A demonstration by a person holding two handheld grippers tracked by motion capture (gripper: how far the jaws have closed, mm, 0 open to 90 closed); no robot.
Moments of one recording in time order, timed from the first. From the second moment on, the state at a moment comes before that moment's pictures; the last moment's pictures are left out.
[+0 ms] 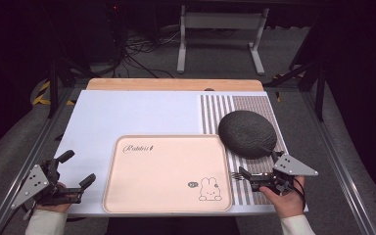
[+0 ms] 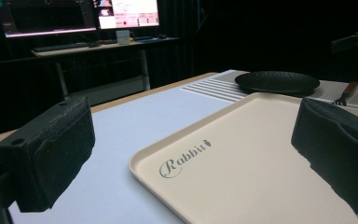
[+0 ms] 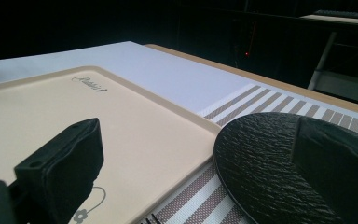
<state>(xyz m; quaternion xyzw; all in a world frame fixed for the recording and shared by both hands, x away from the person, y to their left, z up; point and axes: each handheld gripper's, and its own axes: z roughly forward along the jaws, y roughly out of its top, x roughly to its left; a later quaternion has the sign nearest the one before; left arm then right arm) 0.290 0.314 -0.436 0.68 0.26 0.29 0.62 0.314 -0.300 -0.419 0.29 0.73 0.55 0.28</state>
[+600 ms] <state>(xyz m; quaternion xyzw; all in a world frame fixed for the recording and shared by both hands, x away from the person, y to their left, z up) 0.292 0.313 -0.434 0.68 0.26 0.29 0.62 0.323 -0.306 -0.395 0.29 0.77 0.52 0.23</state>
